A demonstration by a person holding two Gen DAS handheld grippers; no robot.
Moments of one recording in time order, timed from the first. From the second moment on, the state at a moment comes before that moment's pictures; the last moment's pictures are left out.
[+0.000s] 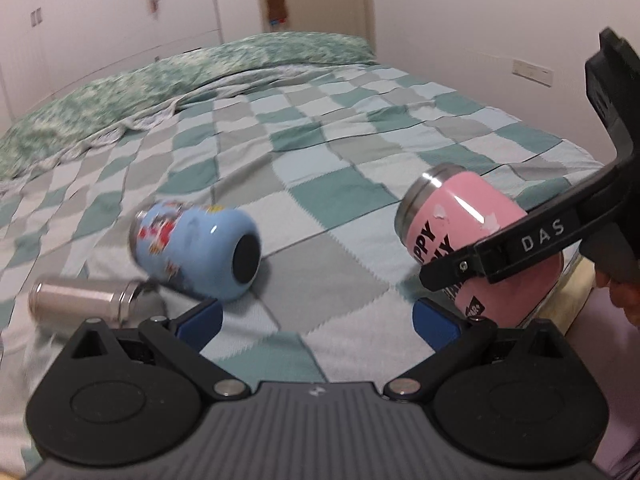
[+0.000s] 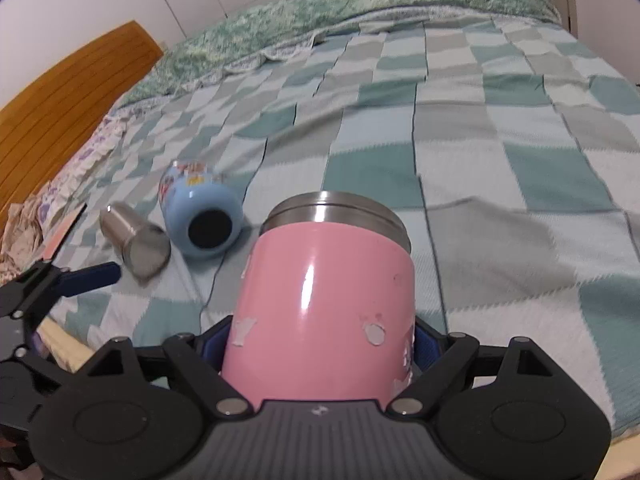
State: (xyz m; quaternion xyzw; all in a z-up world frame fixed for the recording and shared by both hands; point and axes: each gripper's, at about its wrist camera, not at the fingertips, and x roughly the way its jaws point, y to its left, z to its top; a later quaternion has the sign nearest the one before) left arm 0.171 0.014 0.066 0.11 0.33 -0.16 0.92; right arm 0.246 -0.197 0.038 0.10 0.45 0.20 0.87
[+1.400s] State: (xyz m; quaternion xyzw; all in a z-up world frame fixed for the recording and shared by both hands) left arm 0.169 -0.087 0.096 0.02 0.38 -0.10 0.92; right arm 0.196 -0.320 0.046 -0.03 0.28 0.19 0.94
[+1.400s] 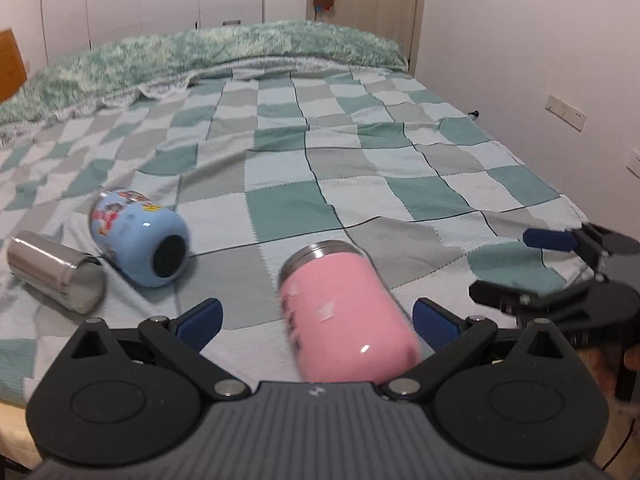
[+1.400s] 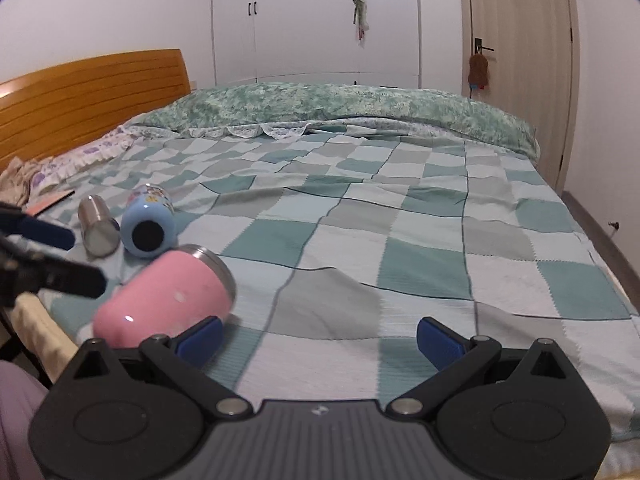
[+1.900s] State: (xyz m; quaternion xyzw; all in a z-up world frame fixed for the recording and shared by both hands) left arm 0.246 -0.120 0.056 -0.03 0.49 -0.02 0.87; right arm 0.221 -0.340 0.018 -0.04 0.29 0.21 0.93
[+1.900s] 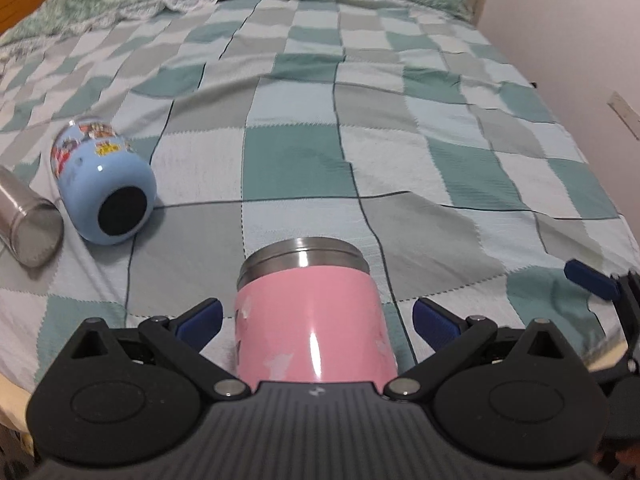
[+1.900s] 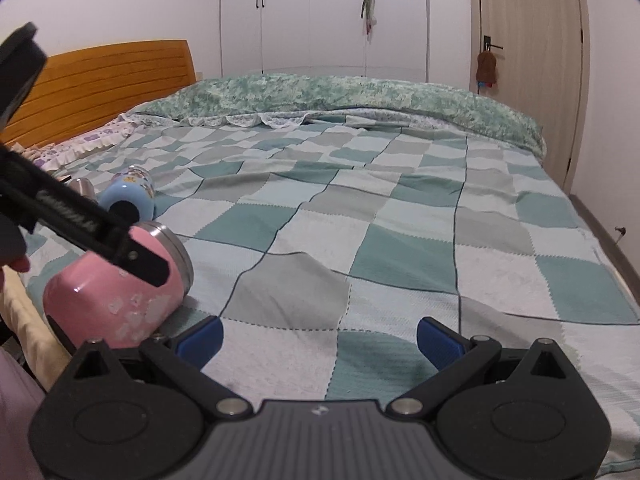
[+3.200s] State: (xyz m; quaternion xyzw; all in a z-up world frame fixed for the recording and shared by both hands) left arm 0.198 -0.090 0.113 -0.03 0.27 -0.11 0.96; right arm 0.199 -0.330 0.021 0.07 0.20 0.17 0.96
